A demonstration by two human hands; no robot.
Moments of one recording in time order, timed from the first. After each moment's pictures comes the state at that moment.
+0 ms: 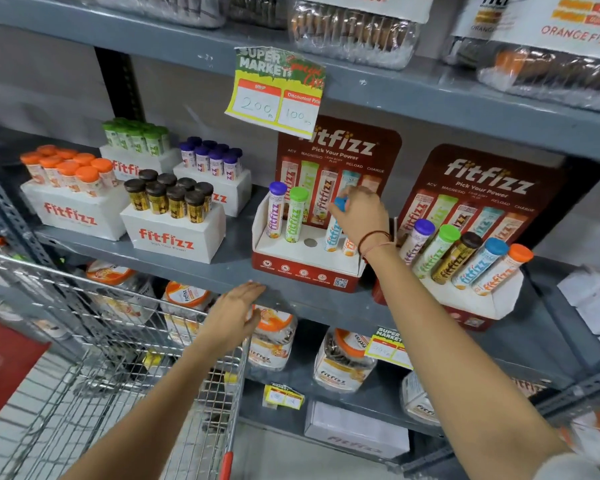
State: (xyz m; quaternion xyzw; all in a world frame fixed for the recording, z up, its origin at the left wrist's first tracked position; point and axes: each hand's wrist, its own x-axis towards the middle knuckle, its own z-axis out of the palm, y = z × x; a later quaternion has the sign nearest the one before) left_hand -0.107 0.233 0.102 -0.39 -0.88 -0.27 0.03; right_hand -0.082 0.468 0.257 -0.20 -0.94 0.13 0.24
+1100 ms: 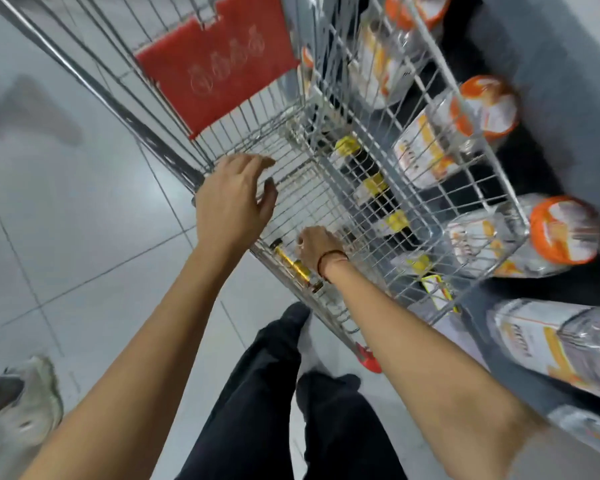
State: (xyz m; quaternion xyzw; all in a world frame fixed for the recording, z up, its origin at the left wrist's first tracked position) left_hand -0.021 -0.043 0.000 0.10 -0.97 -0.20 0.07; right_hand -0.056 0.098 -0.127 0.18 -0.90 0.13 -0.37
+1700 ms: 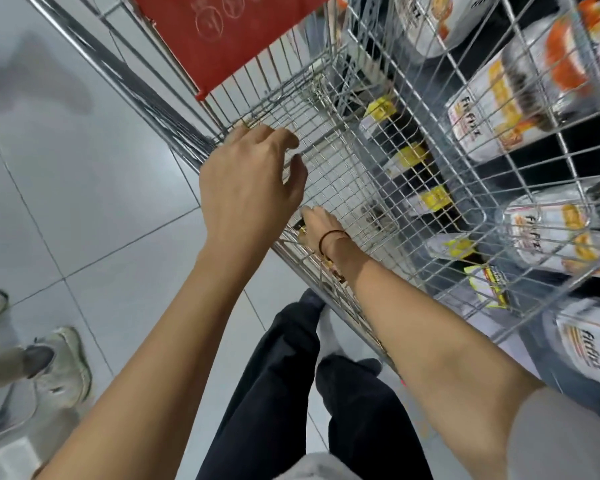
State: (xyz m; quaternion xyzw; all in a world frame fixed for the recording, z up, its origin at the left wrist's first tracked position) left_hand -0.024 -0.041 -0.016 0.13 -0.98 -0.12 0.09; right_hand -0.057 0.059 -0.208 0.22 -0.88 0.13 -0.40
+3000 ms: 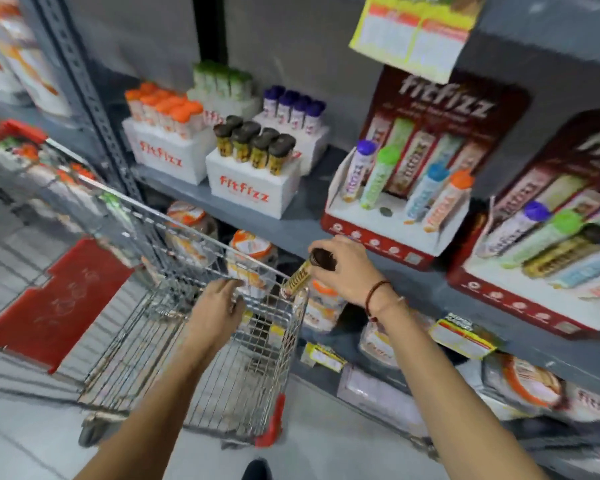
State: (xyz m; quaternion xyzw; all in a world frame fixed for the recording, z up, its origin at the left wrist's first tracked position) left_hand -0.076 0.112 0.064 -0.17 -0.94 -0.29 0.05; right_hand -0.040 0.331 0.185 0.00 -0.96 0.27 0.01
